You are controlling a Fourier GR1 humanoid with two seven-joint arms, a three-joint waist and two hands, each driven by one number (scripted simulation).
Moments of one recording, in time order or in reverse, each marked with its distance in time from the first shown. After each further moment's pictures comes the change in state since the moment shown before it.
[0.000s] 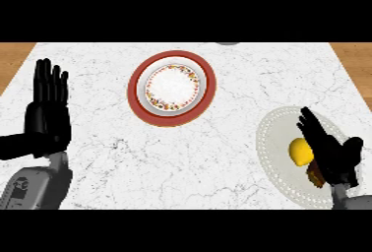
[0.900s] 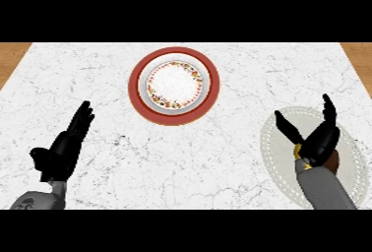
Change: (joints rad) left arm 0.158 0.112 -0.132 0.170 -0.042 -0.245 0.064; right arm -0.207 0.188 -0.031 0.247 0.578 -0.946 0.124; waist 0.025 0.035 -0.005
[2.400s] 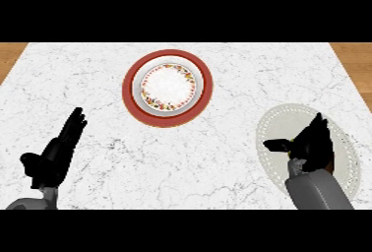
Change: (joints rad) left arm 0.041 0.012 0.046 0.027 0.006 -0.047 -0.023; right arm 0.031 0.050 0.038 -0.236 0.706 0.680 1.083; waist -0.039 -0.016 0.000
